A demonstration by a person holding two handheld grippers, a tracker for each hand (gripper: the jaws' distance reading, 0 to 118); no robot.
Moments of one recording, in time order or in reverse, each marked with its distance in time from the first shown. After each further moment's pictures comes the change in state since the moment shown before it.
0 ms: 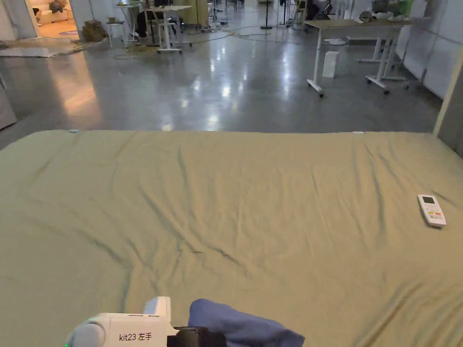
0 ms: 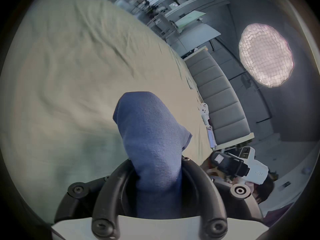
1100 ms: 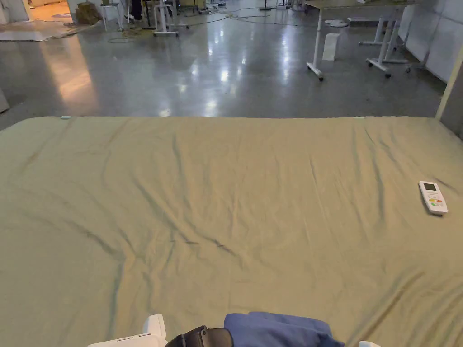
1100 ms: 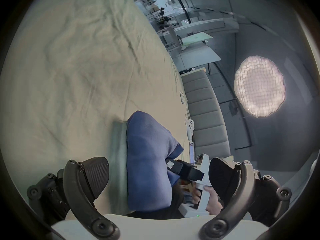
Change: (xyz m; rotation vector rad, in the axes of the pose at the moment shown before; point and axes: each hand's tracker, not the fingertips) left arm -0.033 -0.040 -0.052 0.079 -0.221 0.303; right arm 0.057 -0.001 -0.092 -0.276 -0.054 -0.025
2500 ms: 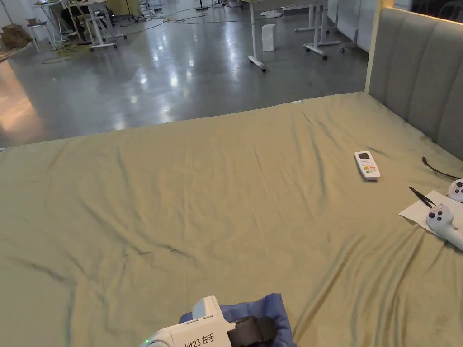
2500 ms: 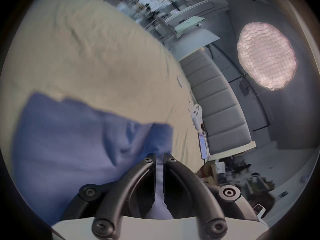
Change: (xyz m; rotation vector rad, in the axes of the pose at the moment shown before) left arm 0.092 -0.053 -0.137 -0.093 0.156 -0.174; right arm -0.002 -0.147 0.232 0.488 -0.293 0.132
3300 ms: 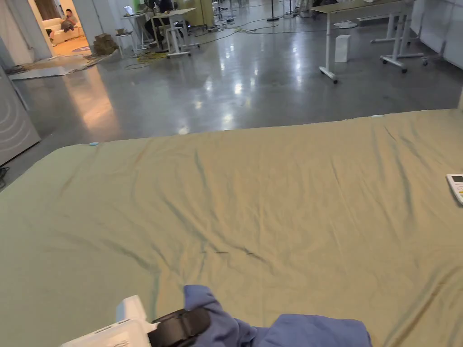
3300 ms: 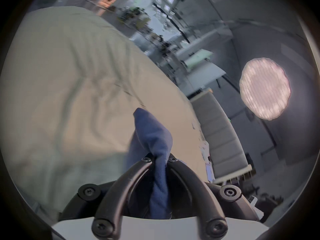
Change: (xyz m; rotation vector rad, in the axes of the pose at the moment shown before) left arm -0.065 0.050 0.224 0.318 0.050 -0.043; right arm -0.045 0.026 -0.024 0.026 0.126 0.094
